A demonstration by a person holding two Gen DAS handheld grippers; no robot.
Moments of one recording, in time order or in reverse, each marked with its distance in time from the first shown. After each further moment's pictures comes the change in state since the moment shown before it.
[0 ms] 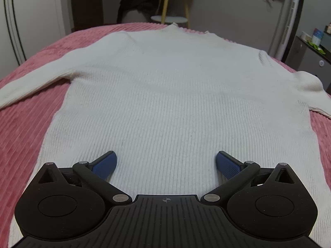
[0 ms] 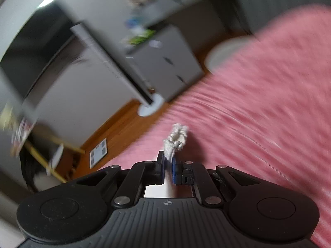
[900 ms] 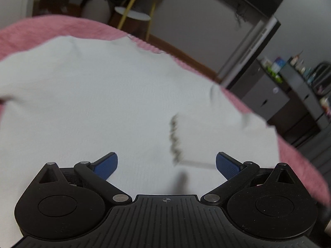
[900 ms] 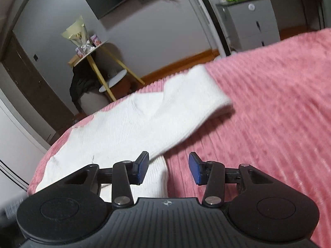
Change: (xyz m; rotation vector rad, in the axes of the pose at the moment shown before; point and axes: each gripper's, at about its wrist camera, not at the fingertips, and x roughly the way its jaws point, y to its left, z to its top) left arm 0.030 -0.009 0.085 -0.172 0.065 -0.397; right arm -0.066 0.129 -0.207 -0.254 0.244 0.268
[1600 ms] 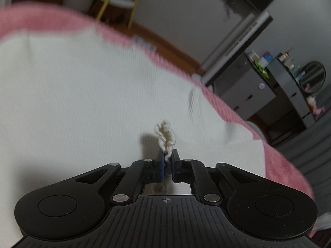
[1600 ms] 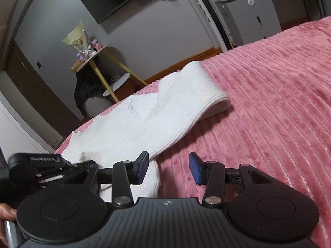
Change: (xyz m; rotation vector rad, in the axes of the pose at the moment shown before) left arm 0.040 -0.021 0.041 0.050 0.044 -0.070; right arm 0.015 0.001 0.000 0.031 -0.016 0.041
